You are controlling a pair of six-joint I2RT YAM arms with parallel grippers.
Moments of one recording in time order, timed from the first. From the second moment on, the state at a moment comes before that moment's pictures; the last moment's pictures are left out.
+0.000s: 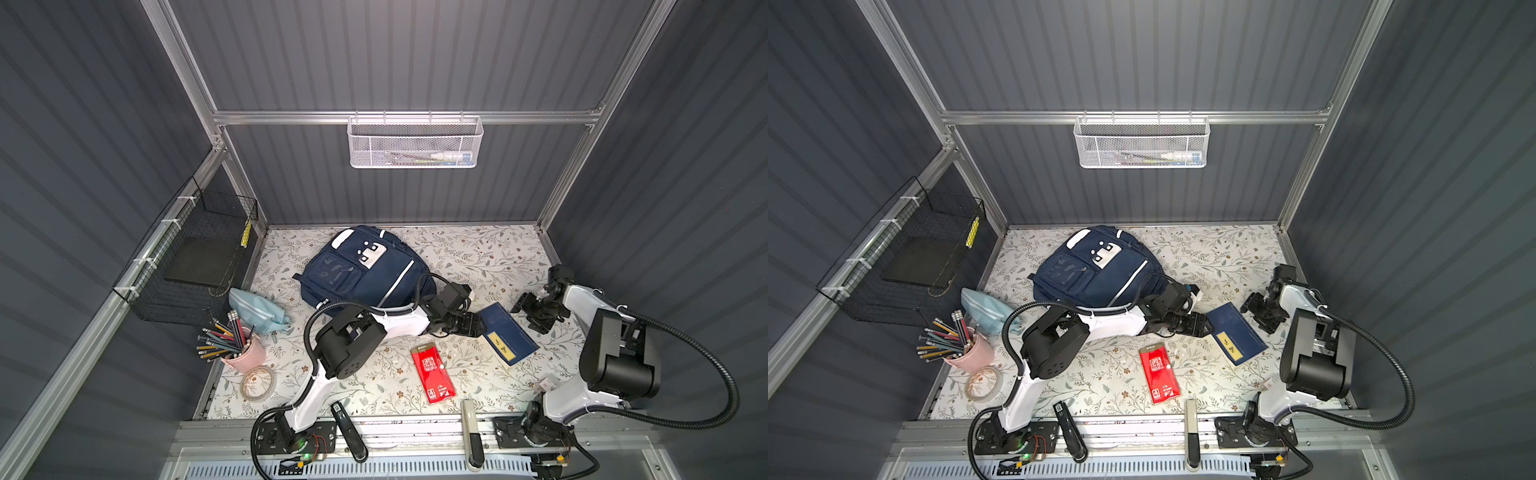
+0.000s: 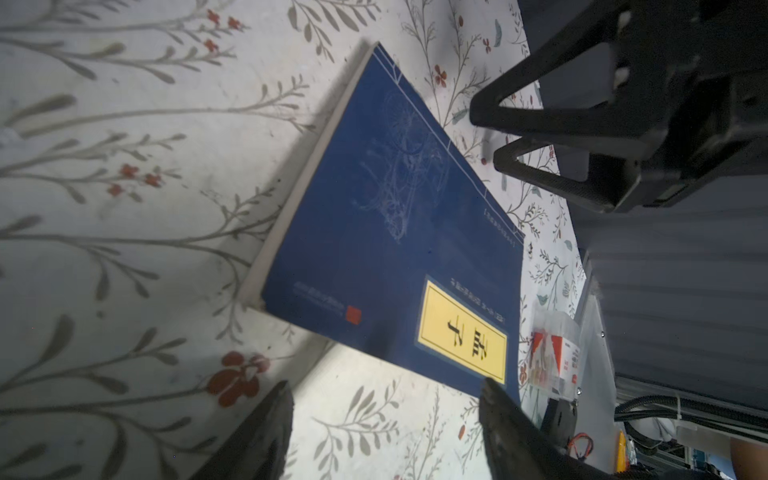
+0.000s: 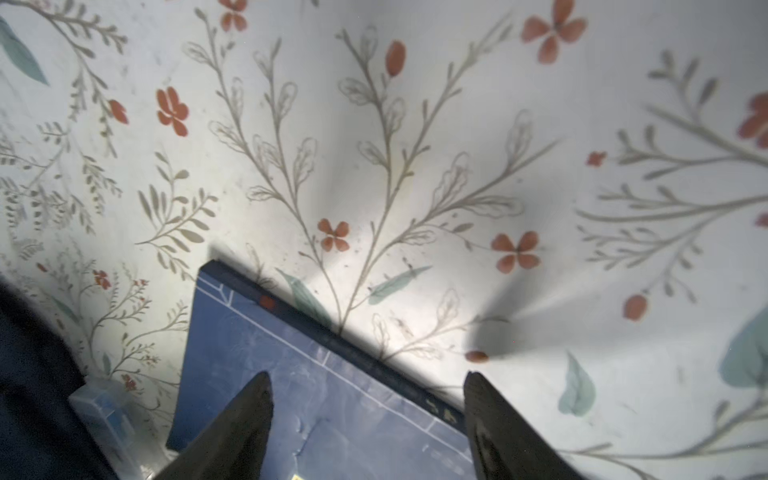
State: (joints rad) left arm -1.03 2.19 1.50 -0.04 0.37 -0.72; right arm -0.28 1.61 0.94 -0.69 -0.22 0.41
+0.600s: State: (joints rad) left arm -0.93 2.24 1.54 -0.03 0.34 -0.73; right arm -0.18 1.54 0.78 -0.57 -0.44 0.42
